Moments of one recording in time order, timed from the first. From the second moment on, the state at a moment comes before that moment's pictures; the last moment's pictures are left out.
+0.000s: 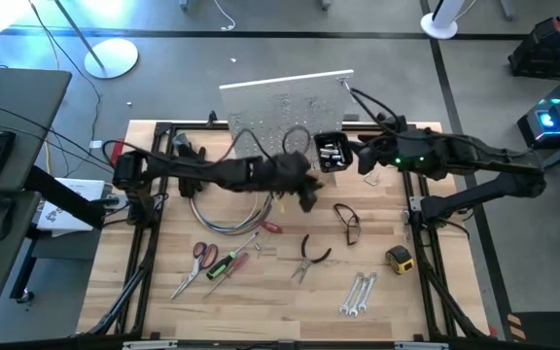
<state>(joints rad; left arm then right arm) 0.04 1.83 1.45 -0.10 -0.17 -0.44 0.02 1.05 1.33 -0.79 0.60 0.73</state>
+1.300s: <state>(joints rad) 0.11 1.78 1.61 -0.14 0.03 -0.19 0.02 1.05 1.33 -0.80 0.62 0.70</state>
